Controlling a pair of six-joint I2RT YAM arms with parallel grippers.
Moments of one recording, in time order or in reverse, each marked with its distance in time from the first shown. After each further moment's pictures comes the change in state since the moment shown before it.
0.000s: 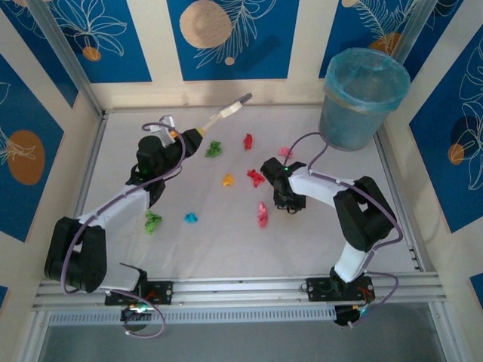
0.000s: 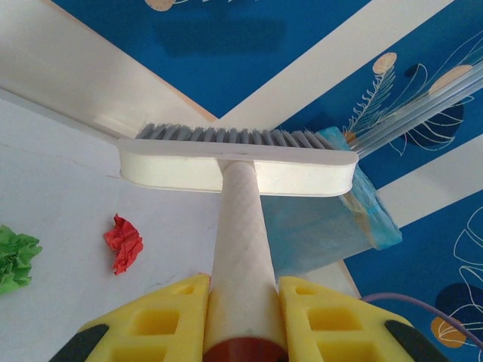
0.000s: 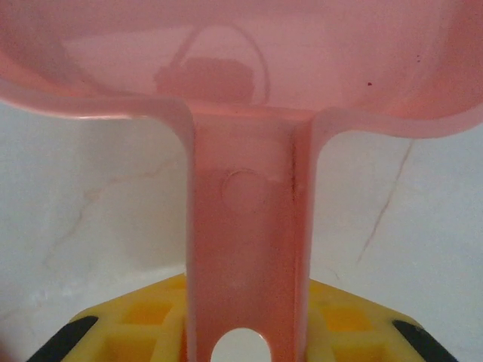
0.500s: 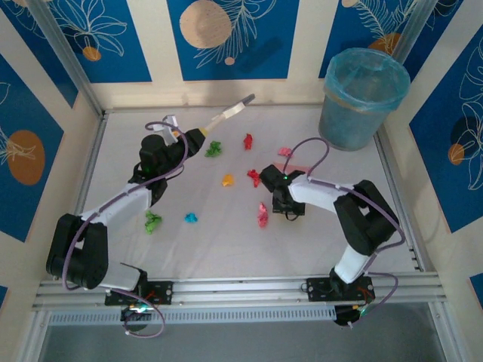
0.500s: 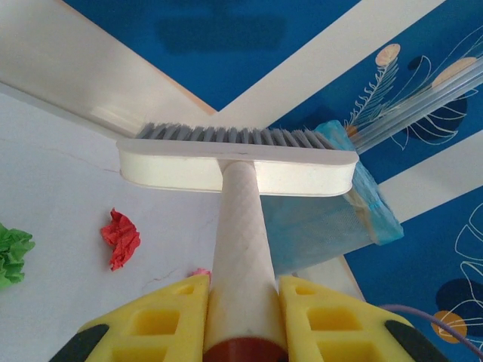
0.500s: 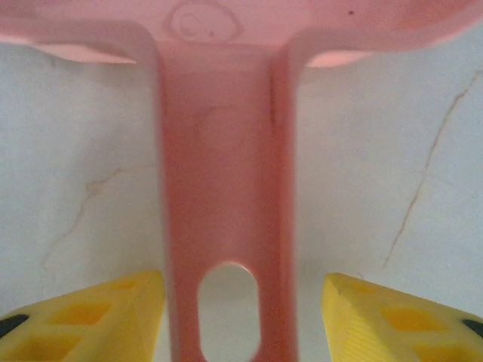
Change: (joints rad) left arm -0.014 0.024 0.016 -0.005 0.001 0.000; right arm 0.039 -0.068 -0.116 0.108 0.029 0.064
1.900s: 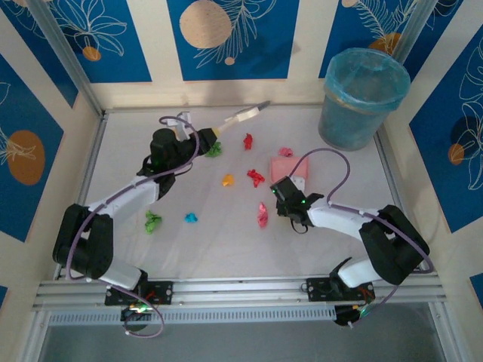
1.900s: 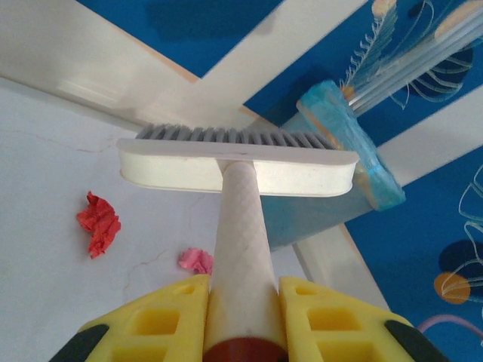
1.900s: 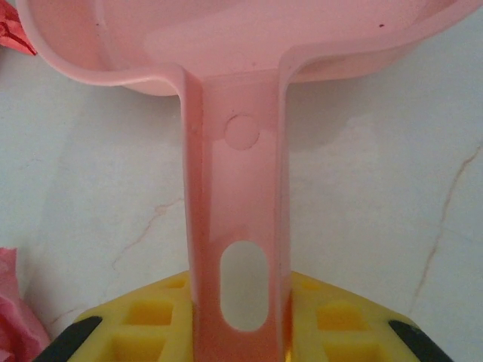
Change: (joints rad) left arm -0.063 0.085 0.113 -0.078 0.043 0.079; right arm 0.019 -0.252 -0.294 0.408 0.045 -0.103
